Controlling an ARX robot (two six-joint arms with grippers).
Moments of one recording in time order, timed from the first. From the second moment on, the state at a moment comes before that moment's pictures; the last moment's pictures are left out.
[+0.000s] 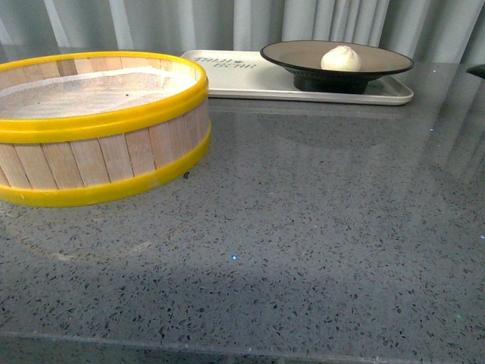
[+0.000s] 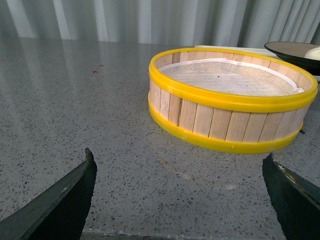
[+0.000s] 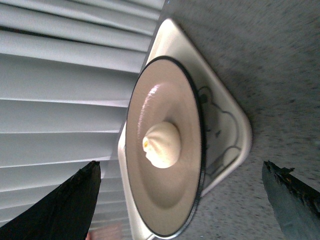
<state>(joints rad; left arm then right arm) 0.00 0.00 0.03 0.00 0.00 0.00 -0.07 1.77 1.28 0.14 -0.29 1.19</state>
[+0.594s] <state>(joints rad) 0.00 0.00 0.03 0.00 0.00 0.00 0.00 0.96 0.33 0.60 0.00 0.04</state>
